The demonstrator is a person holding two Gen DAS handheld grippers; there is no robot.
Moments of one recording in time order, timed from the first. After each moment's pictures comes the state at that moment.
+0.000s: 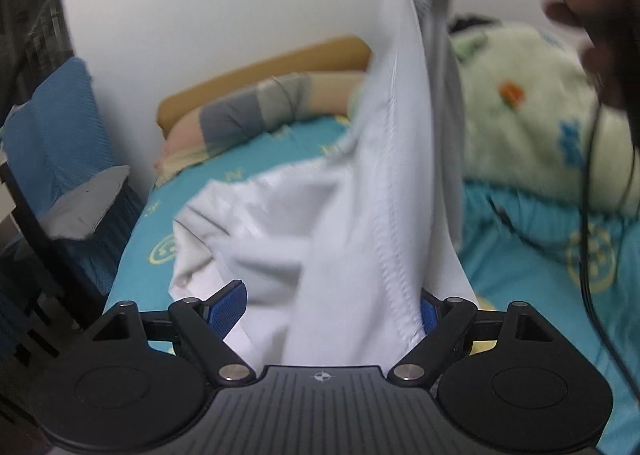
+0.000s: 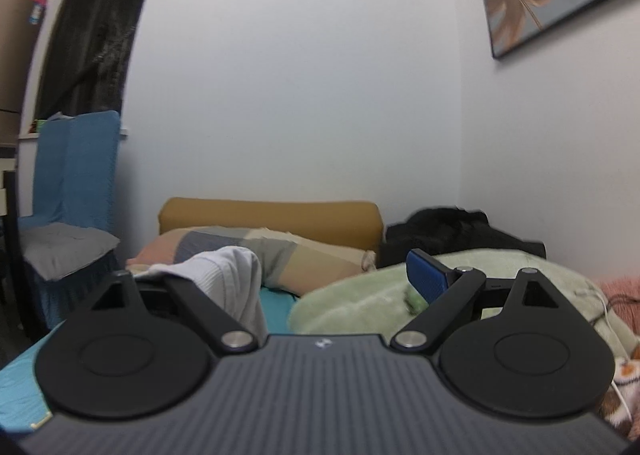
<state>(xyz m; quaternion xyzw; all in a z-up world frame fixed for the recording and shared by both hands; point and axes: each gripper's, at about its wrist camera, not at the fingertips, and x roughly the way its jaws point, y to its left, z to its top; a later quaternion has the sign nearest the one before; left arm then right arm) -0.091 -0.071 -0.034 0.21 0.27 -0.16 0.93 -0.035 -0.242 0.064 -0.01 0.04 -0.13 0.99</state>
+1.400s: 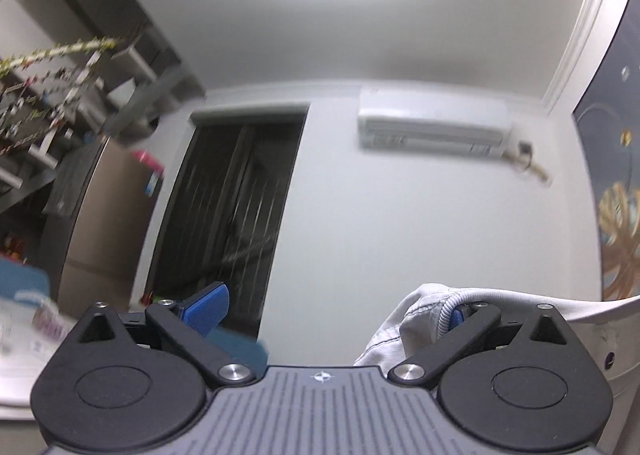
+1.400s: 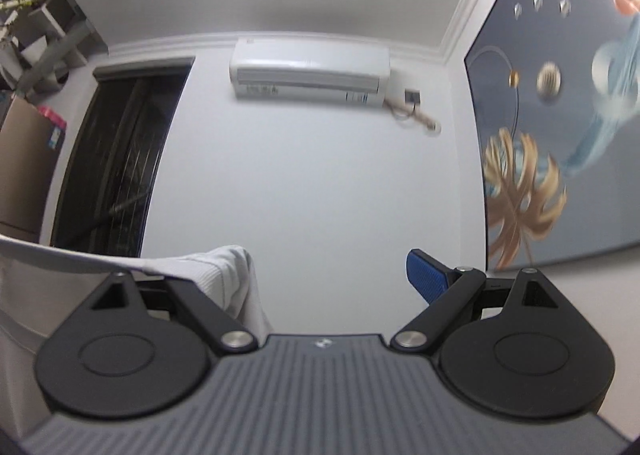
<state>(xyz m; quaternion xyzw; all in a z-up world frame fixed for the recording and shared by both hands) -0.216 0.072 0.537 -0.06 -0.16 0.01 0.98 -0.185 -0.221 0.489 -0.06 -0.16 -0.09 0.98</state>
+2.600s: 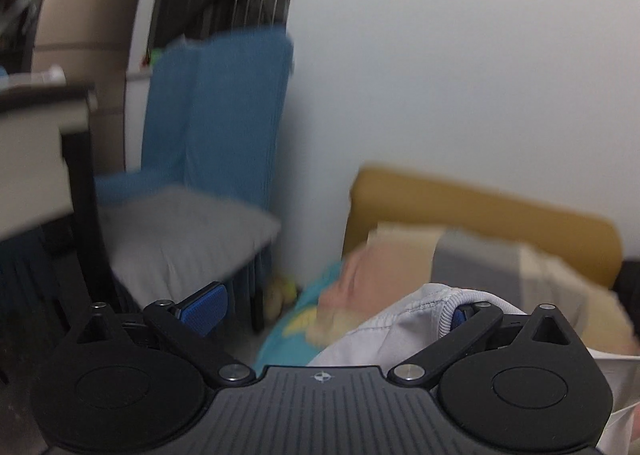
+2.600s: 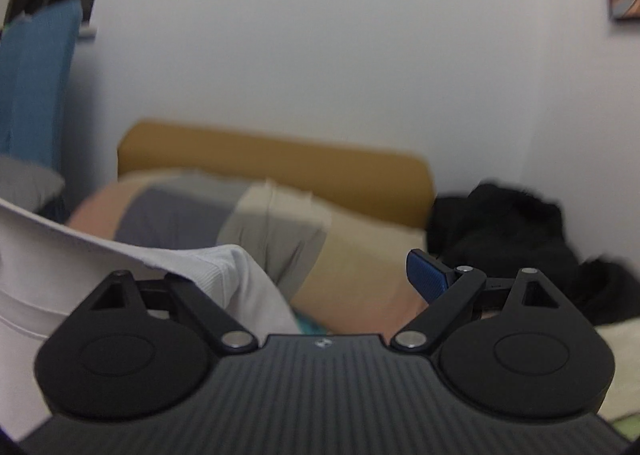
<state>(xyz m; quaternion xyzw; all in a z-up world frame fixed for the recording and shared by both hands) 0.435 0.038 0.034 -0.06 0.22 0.08 0.97 0.368 -0.231 0.013 -0.06 0.20 -0.12 0.97</state>
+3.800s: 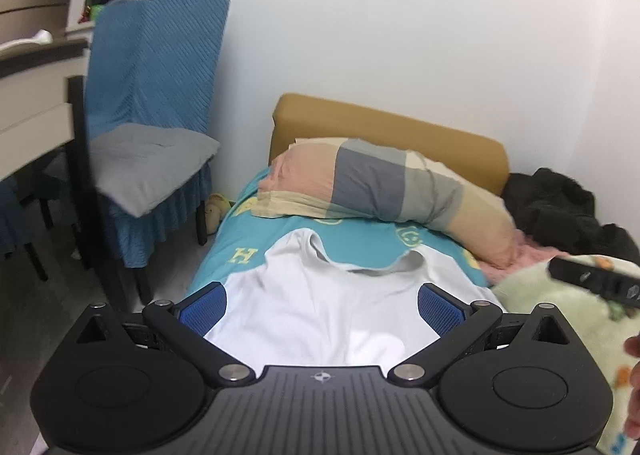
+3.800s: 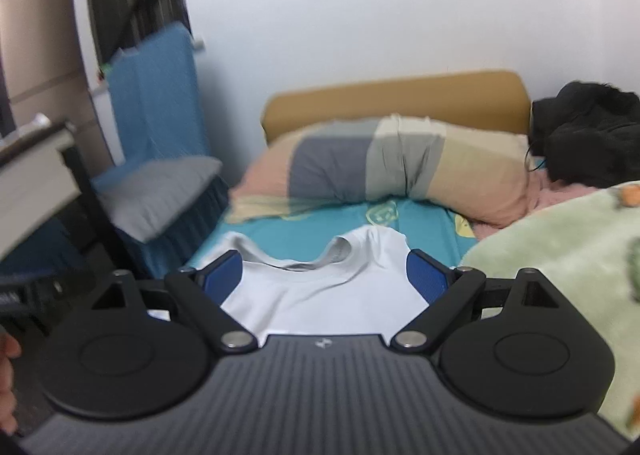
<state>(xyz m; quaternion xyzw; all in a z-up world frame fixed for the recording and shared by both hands) 0.156 0.058 0.104 -0.07 0.28 -0.06 0.96 0.139 -0.198 0.093 0.09 0.22 0.07 0.97</state>
